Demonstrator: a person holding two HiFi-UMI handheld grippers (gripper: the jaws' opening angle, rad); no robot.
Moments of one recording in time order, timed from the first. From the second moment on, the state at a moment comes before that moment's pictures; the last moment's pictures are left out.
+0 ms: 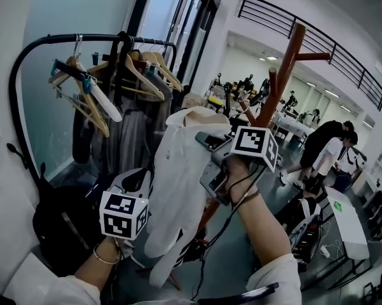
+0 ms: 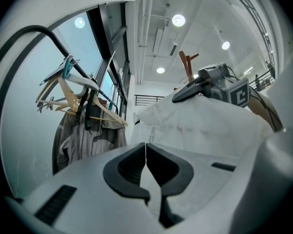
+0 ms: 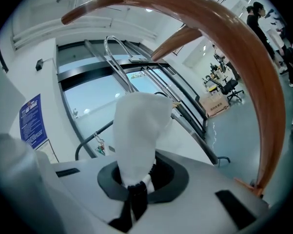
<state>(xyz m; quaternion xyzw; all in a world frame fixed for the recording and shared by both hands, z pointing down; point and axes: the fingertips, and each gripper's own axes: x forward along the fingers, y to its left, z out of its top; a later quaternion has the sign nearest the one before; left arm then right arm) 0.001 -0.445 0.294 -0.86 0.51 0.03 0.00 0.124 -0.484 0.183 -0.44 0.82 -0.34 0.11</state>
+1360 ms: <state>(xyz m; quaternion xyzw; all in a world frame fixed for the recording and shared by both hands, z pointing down) 0.027 -0.474 0.262 -0.88 0.47 0.04 0.04 0.157 -0.531 0.181 -0.52 0.77 -0.34 0.13</state>
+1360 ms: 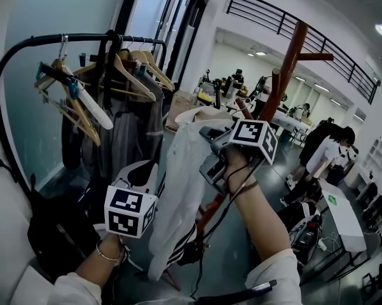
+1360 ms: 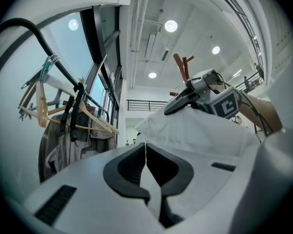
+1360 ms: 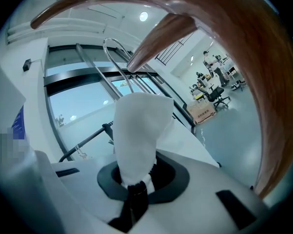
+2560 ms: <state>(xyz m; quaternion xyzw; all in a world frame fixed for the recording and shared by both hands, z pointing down) 0.050 -0.477 0.299 -0.89 0.45 0.02 0.01 0.182 -0.539 0.213 -0.57 0.73 -0.35 0.12</state>
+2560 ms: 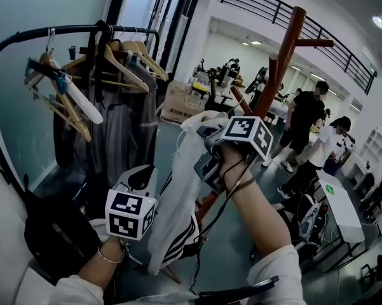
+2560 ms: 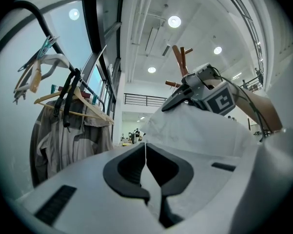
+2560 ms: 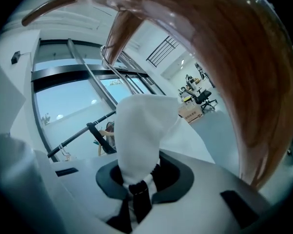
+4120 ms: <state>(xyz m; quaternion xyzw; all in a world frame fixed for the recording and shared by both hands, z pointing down) 0.028 -0.455 0.310 -0.89 0.45 0.07 -0.03 0.204 -0.506 0.230 -0.65 0.64 -0.40 0.06</state>
